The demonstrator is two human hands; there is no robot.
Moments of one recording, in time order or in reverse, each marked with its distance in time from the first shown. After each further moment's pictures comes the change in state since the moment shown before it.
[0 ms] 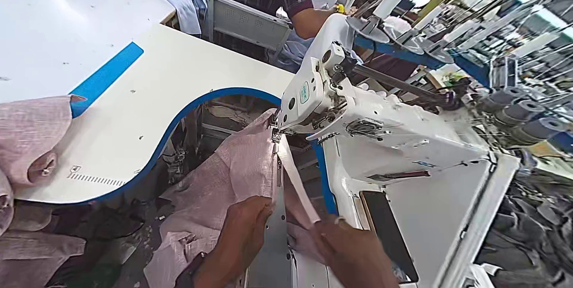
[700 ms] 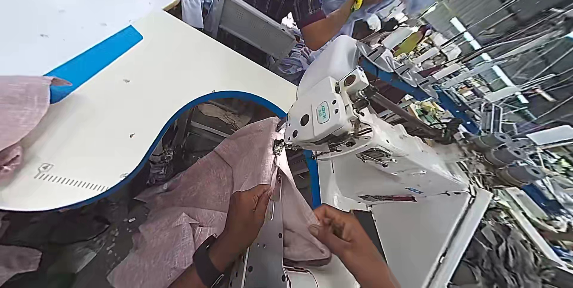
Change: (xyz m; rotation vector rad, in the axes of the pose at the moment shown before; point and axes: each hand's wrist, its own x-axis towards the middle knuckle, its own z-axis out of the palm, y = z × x) left_hand 0.040 -0.031 0.029 -0.342 0.158 -0.153; right_hand 0.036 0.032 0.015 0.914 -0.326 0.346
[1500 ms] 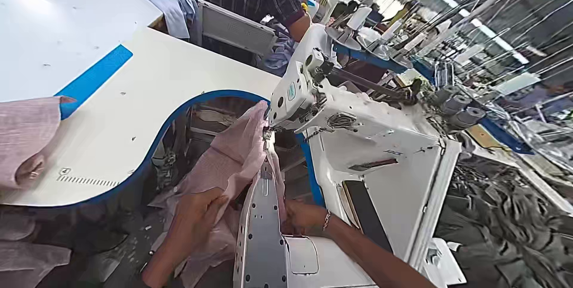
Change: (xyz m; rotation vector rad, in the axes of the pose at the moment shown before) left_hand -0.047 -0.003 -0.096 0.474 -0.129 0.088; right_hand 0.025 0.108 0.022 -0.220 -0.724 0.114
